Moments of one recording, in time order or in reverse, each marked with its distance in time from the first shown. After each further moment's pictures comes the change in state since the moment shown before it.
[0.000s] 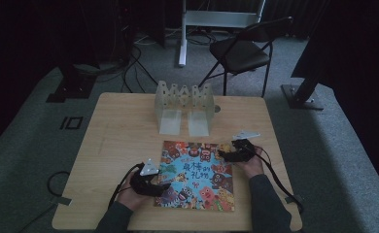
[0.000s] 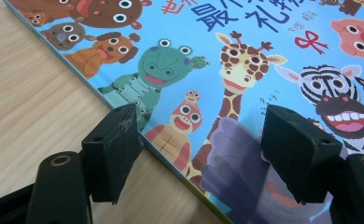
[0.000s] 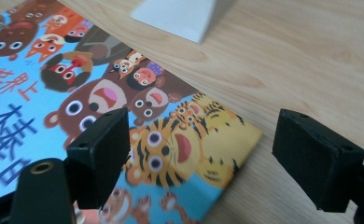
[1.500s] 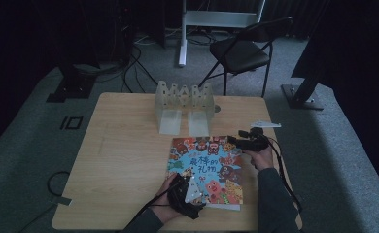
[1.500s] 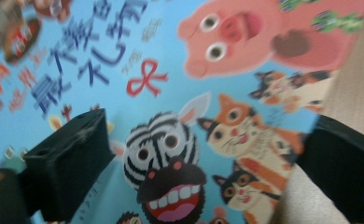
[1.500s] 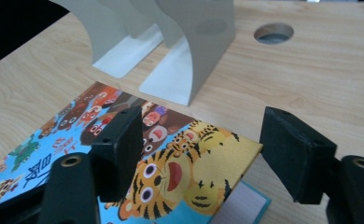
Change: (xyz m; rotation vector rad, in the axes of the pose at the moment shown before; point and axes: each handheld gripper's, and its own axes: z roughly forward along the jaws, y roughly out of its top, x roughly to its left) left arm -0.118 0.044 0.029 -0.036 0.046 0.380; right arm -0.031 0.022 -0.040 -0.163 0.097 0.168
